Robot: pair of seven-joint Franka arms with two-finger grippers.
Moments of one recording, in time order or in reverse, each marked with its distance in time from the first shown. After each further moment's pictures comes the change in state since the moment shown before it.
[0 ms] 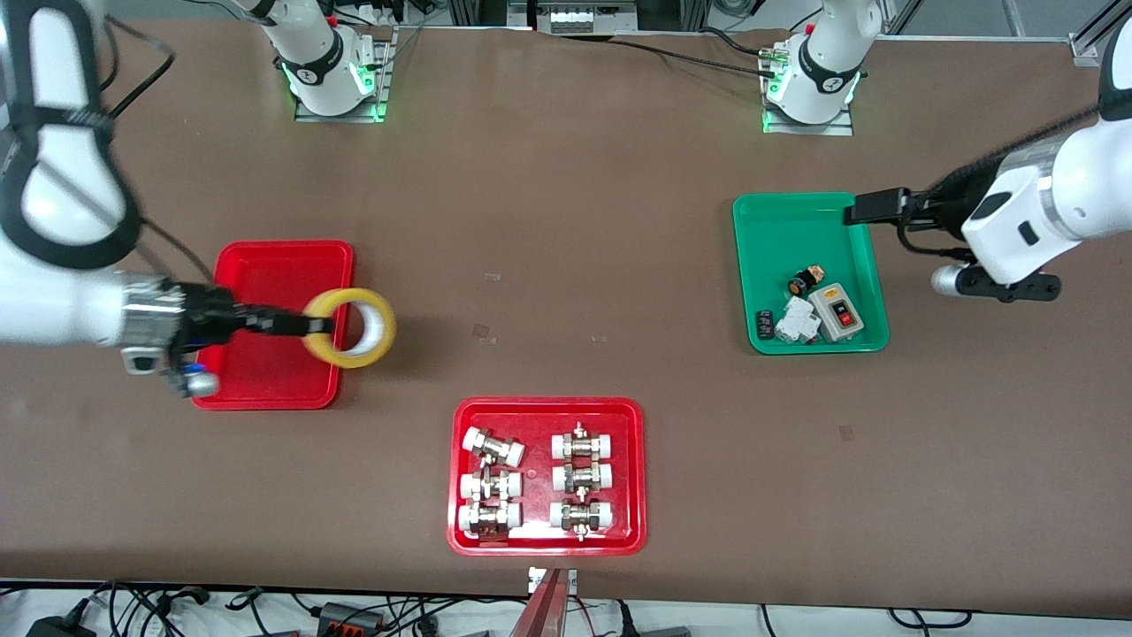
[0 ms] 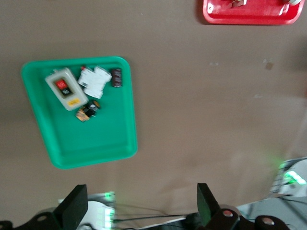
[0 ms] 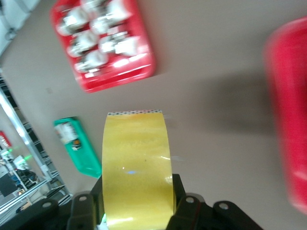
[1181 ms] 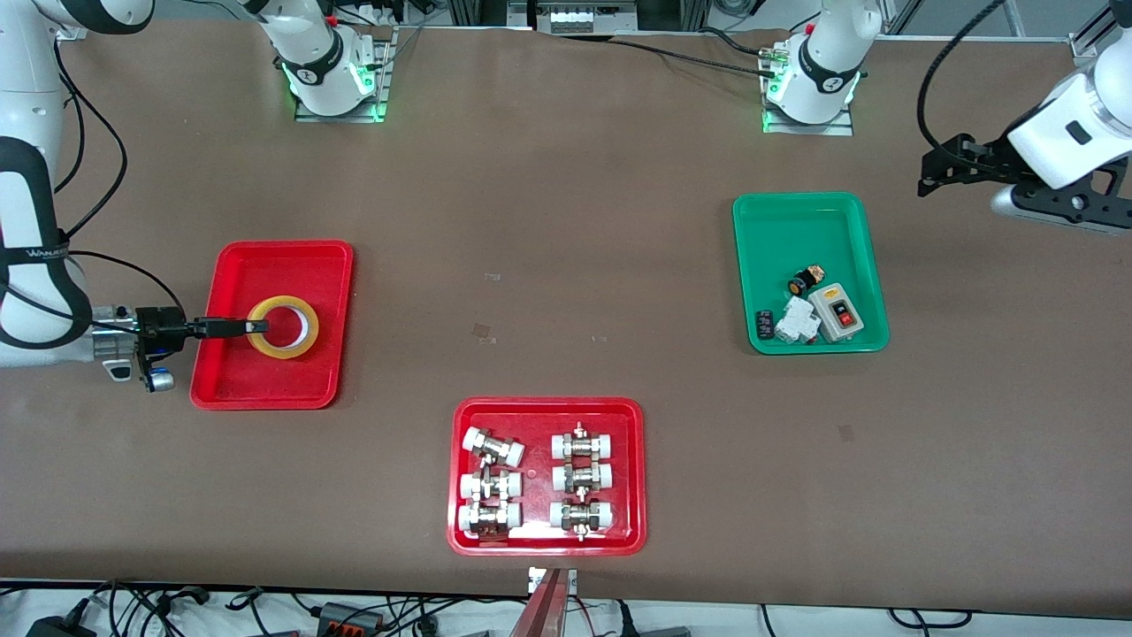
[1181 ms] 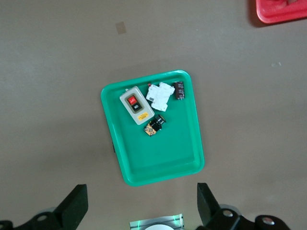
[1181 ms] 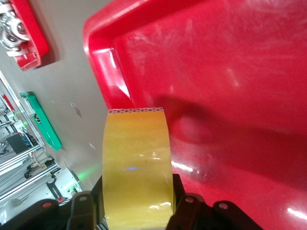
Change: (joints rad) left arm -0.142 -0.362 0.282 -0.461 0.125 0.287 0.254; right arm -0.262 0.288 0.001 -0.014 -0.065 -0.057 -0.450
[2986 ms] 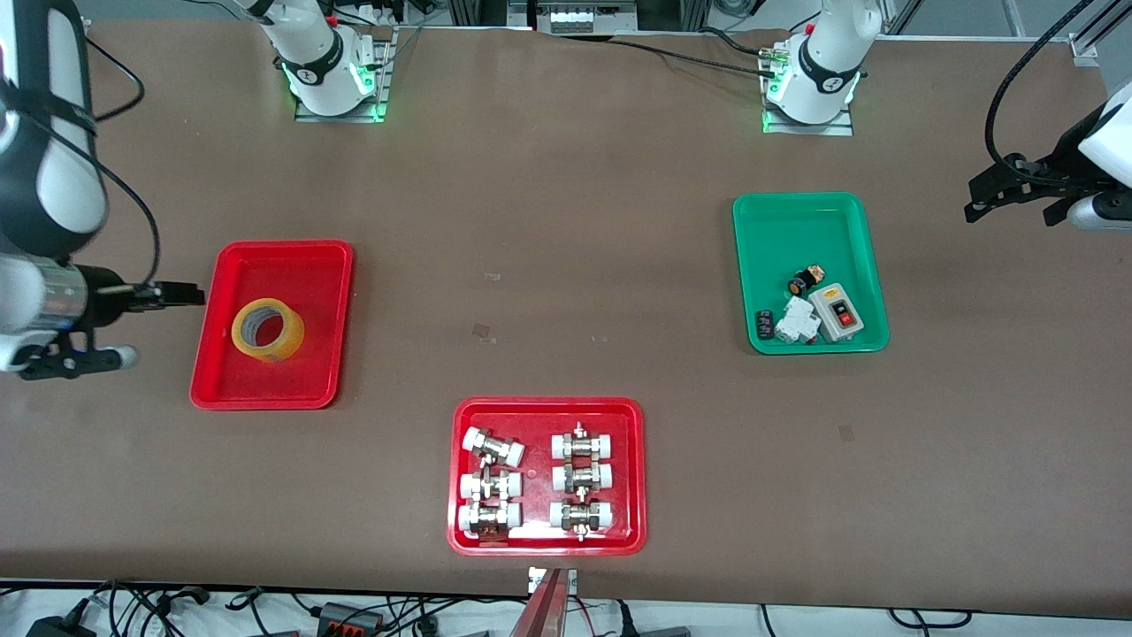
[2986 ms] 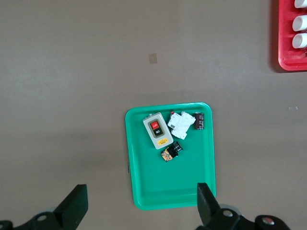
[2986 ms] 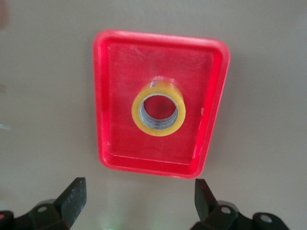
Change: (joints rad) left arm 0.027 -0.004 0.022 0.008 0.033 0.101 -0.066; right arm 0.247 -0.330 0.028 0.245 -0.640 -0.170 0.292
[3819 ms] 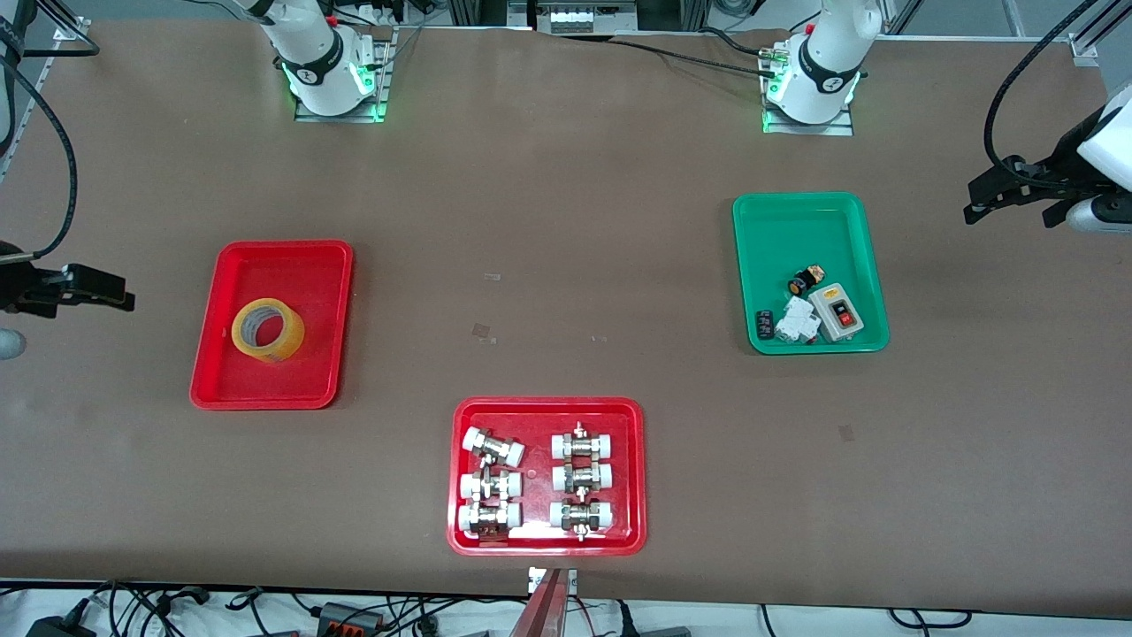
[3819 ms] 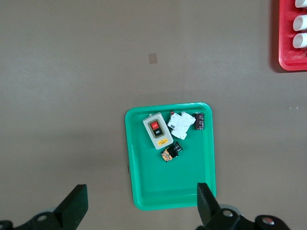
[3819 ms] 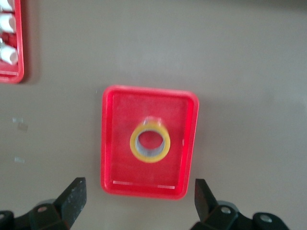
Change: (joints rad) left arm 0.000 0.008 0.000 0.004 0.000 0.000 0.000; right arm 0.013 -0.002 -0.007 0.211 -0.018 0.019 0.028
